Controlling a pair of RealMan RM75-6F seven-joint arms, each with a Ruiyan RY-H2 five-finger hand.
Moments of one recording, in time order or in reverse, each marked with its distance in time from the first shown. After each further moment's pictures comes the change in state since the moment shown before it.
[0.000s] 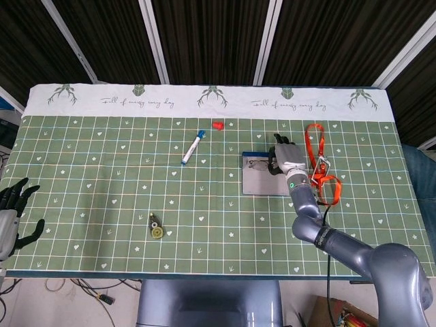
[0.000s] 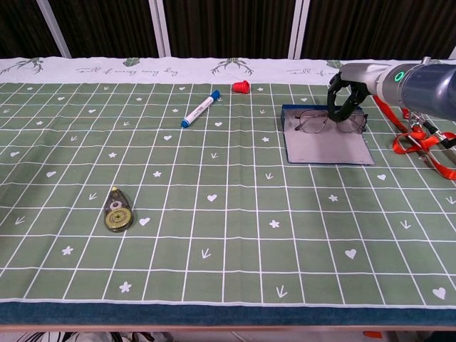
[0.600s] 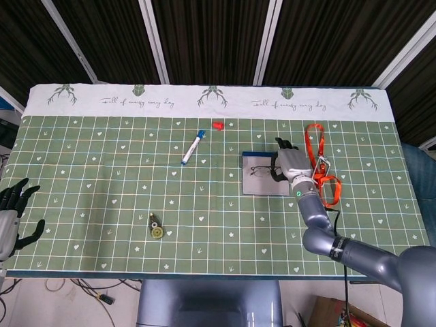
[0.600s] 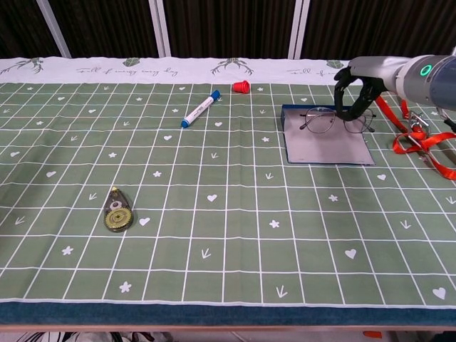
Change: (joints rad) left arm 0.002 -0.002 0.002 -0.002 0.006 0.007 0.005; right arm -0.055 0.140 -0.027 -0.267 -0.023 0.112 -0.020
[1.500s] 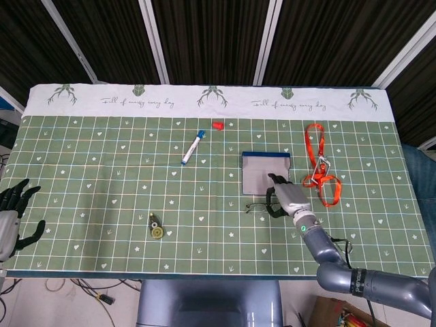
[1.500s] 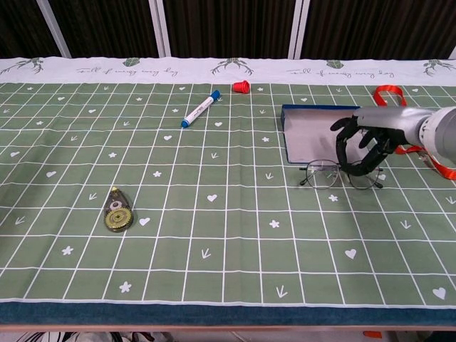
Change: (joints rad) left arm 0.000 0.000 0.002 -0.002 0.000 -0.002 0.000; right arm -0.152 0.123 -0.079 -0.376 -0.114 0.060 0.056
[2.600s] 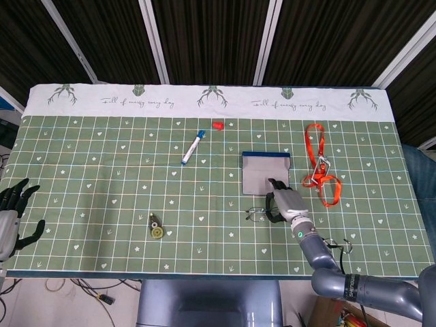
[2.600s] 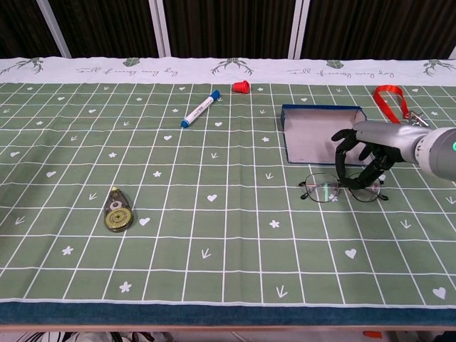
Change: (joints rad) left arm 0.000 -0.002 -0.001 0.003 0.001 0.002 0.002; right arm -0.029 -0.070 -0.024 0.009 0.026 0.053 -0.044
